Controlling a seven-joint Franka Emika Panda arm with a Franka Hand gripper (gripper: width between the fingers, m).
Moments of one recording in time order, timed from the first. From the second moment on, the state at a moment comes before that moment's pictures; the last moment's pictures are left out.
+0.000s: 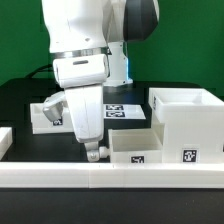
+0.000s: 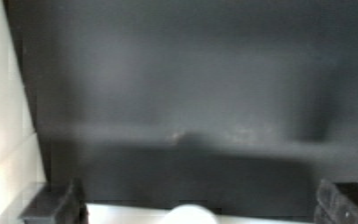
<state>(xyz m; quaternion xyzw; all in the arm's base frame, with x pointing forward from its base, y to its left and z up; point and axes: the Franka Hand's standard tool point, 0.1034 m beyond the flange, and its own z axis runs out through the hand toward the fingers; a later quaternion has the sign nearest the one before) 0.593 -0.047 0.021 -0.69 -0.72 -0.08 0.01</state>
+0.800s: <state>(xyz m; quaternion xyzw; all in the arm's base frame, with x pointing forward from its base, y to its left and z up) 0.593 -0.008 0.020 -0.69 -0.71 -0.10 0.02</state>
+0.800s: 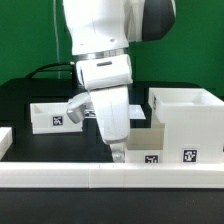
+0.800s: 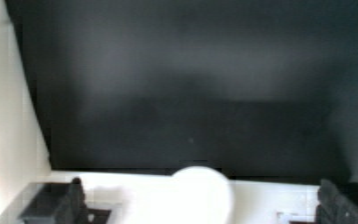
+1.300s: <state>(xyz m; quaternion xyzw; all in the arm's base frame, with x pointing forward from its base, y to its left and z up) 0.593 -0.005 0.019 -0.69 -0.72 -0.09 0.02</state>
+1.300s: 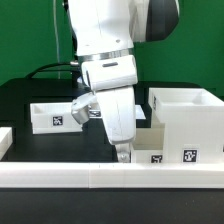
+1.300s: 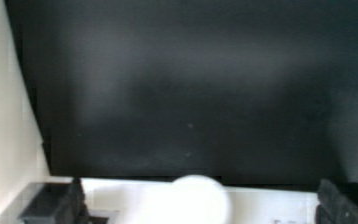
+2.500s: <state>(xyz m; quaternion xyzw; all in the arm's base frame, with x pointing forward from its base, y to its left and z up) 0.596 -0.011 0.023 -0.69 -0.72 -0.09 0.02</state>
